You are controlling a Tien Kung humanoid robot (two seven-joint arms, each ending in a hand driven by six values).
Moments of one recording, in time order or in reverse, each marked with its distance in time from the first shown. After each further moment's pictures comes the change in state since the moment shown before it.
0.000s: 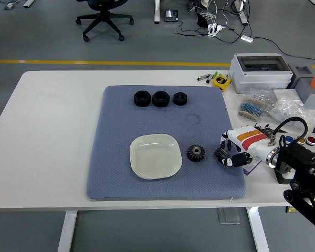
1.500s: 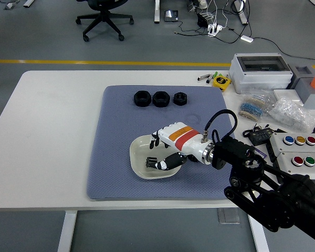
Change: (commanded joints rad) left arm 0.012 0.004 0.023 0.000 -0.016 -0.005 -0.004; right arm 0.118 0.296 -0.067 0.013 -0.053 0.054 0.028
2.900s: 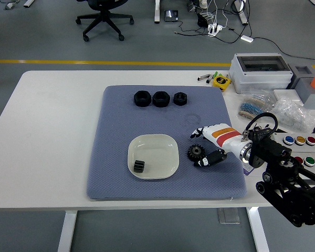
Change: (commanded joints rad) left arm -0.001 -0.002 -0.013 0.000 0.013 0.002 0.001; right arm -0.052 -0.111 0.091 -0.162 0.017 -0.003 0.015
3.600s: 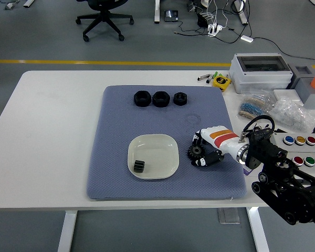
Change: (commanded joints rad) left arm 0.000 0.000 0.009 0.000 -0.009 -0.001 -0.002; right arm 0.026 0.029 -0.043 -0.059 0.060 -0.034 0.007
